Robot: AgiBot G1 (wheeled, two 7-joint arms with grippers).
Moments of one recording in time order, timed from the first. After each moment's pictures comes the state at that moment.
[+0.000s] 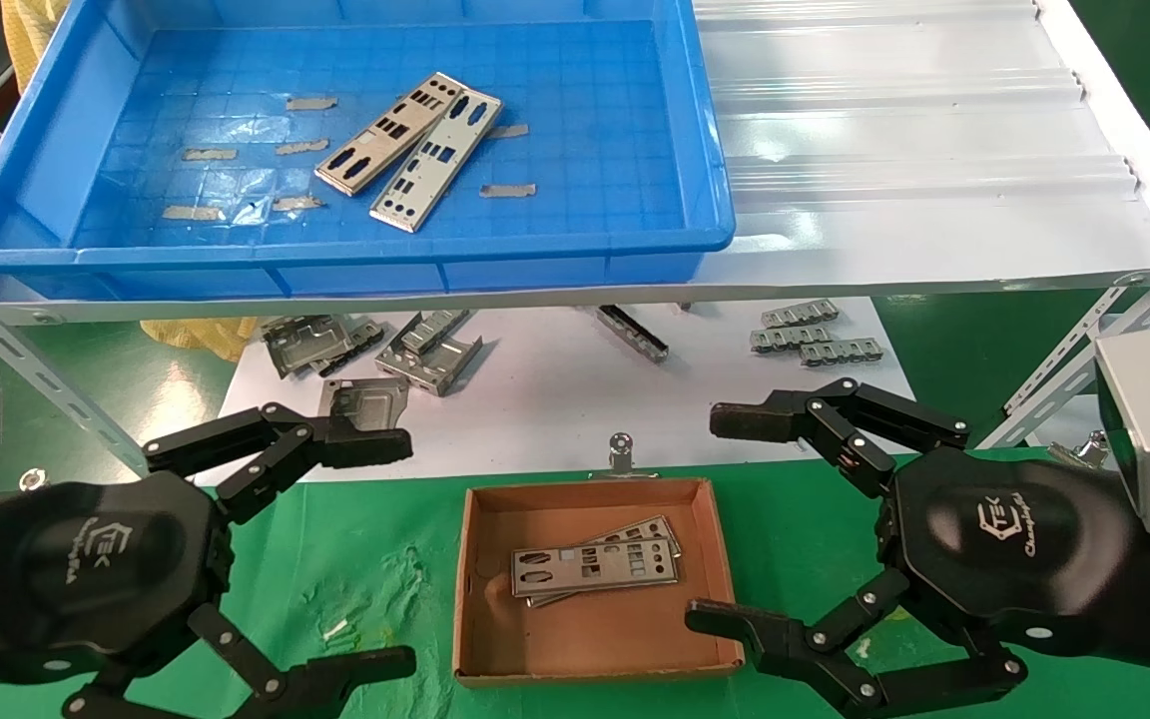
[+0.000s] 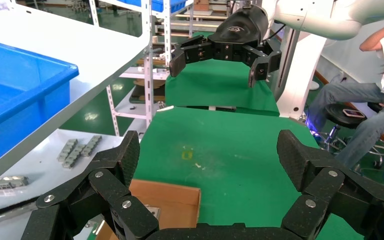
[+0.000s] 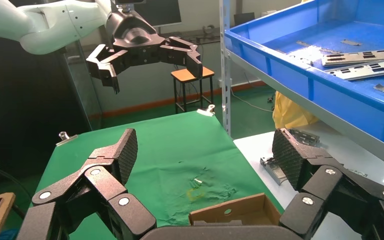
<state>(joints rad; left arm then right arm) -1.08 0.61 0.28 -1.28 0.73 1.50 -0.19 1.09 -0.56 -0.41 1.24 -0.63 -1.43 0.11</state>
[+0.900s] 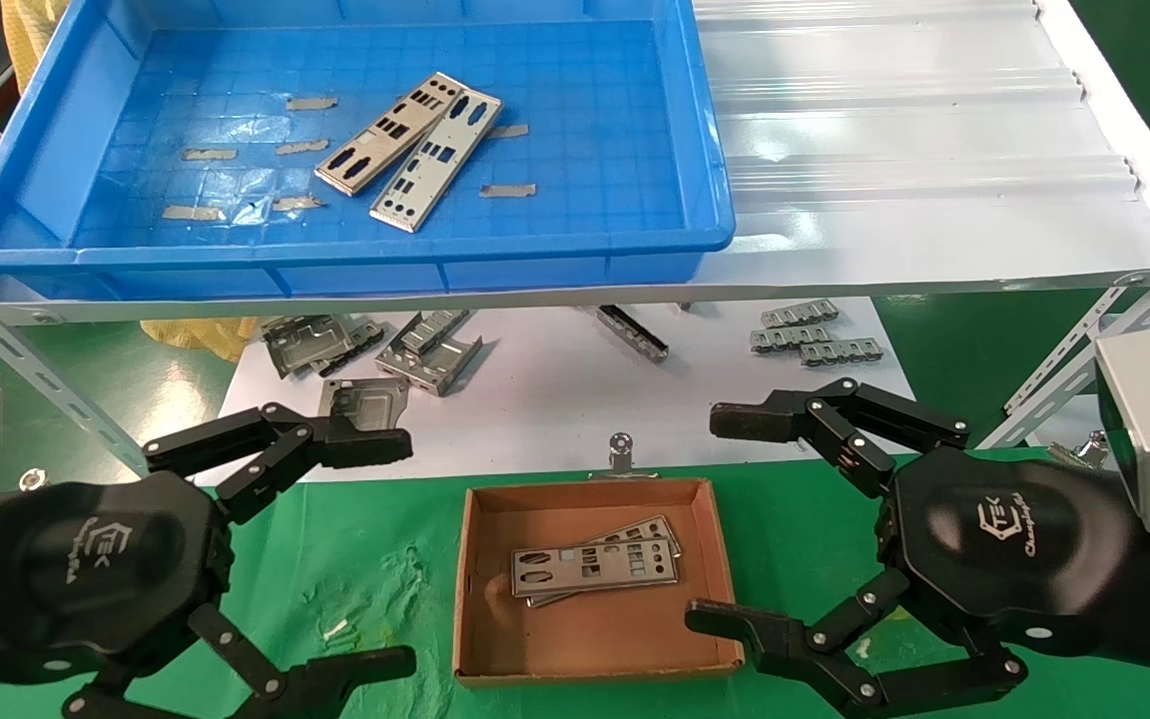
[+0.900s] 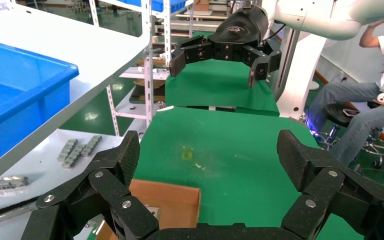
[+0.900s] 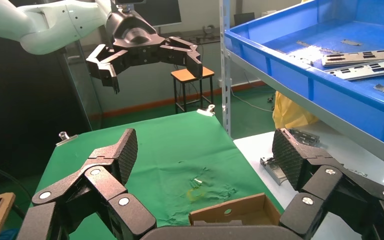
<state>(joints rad) -1.08 0.61 0.28 -1.28 0.73 1.50 -0.19 1.09 -0.56 -0.41 1.24 -0.63 -1.43 0.11</state>
